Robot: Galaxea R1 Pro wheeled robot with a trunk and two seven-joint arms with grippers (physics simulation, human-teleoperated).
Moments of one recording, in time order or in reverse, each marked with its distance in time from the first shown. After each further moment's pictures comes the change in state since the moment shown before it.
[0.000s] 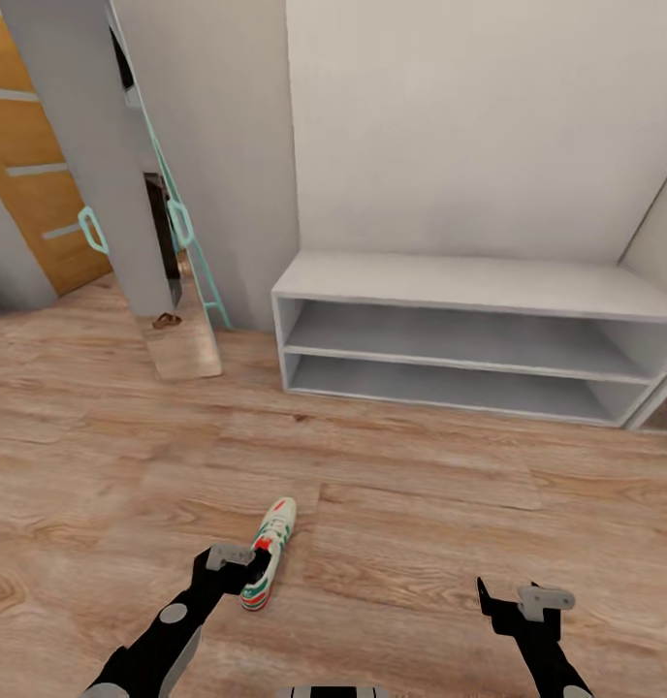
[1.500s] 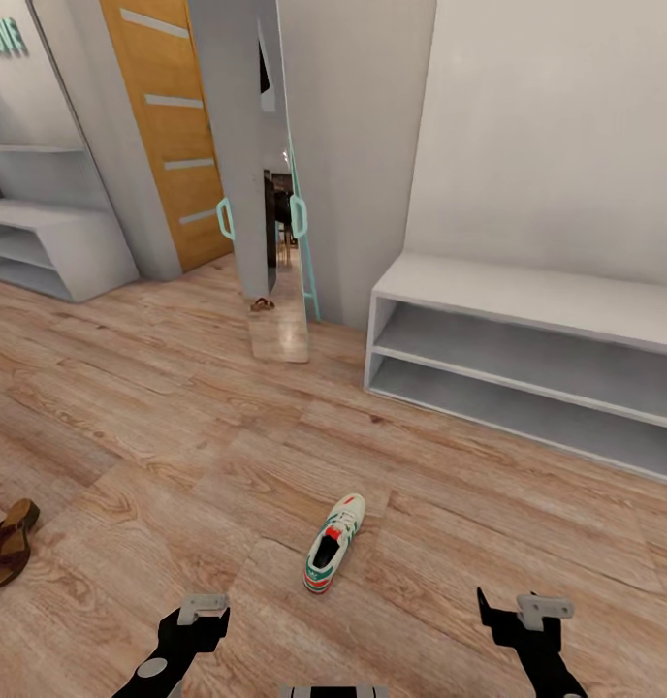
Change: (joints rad) left arm 0.051 0.011 0.085 0.159 0.028 -0.004 0.114; right arm 0.000 -0.001 0.005 0.042 0.001 0.000 0.001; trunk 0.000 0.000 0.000
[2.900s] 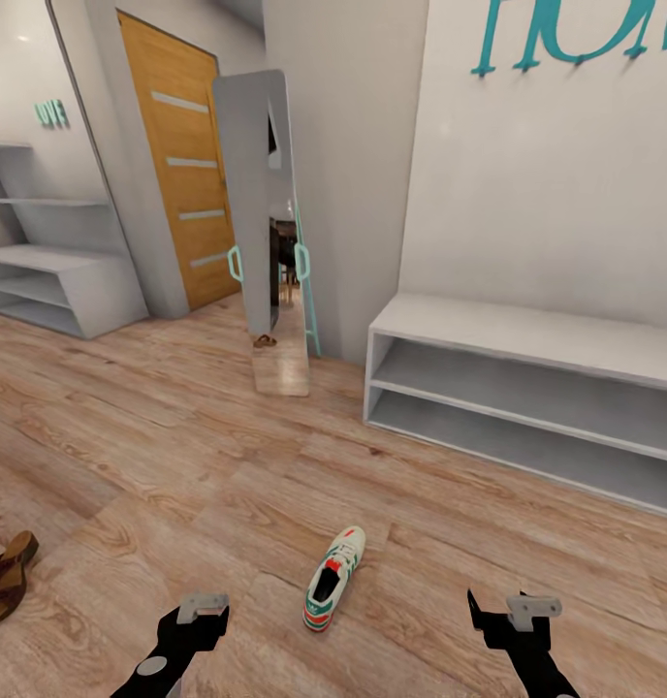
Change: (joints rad) left arm -0.003 0.002 0.001 0.000 0.000 0.002 0.003; right arm 0.000 -0.007 0.057 0.009 0.004 -0.002 0.005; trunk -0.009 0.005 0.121
